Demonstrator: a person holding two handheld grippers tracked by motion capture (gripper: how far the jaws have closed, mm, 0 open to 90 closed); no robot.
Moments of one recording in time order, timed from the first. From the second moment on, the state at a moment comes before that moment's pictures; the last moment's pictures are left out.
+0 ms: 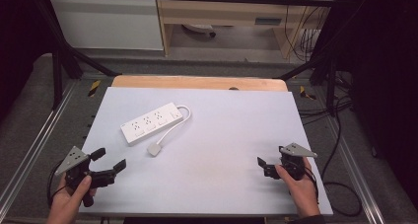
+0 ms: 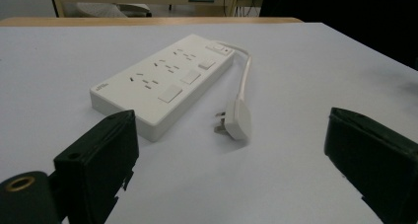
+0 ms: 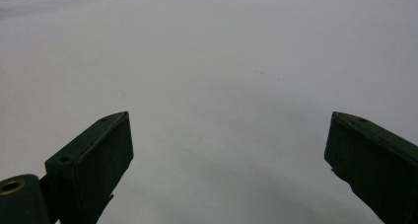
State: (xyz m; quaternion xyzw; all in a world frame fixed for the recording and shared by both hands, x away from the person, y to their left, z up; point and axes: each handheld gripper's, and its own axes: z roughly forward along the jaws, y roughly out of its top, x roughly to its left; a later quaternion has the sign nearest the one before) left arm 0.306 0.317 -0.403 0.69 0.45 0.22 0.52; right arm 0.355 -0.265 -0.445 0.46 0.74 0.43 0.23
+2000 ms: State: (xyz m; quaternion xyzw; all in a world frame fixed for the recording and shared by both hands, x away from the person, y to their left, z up) left arm 0.382 0.267 -0.361 0.71 0.42 0.20 0.52; right arm 0.356 -0.267 -0.444 0.47 0.74 0.43 0.23
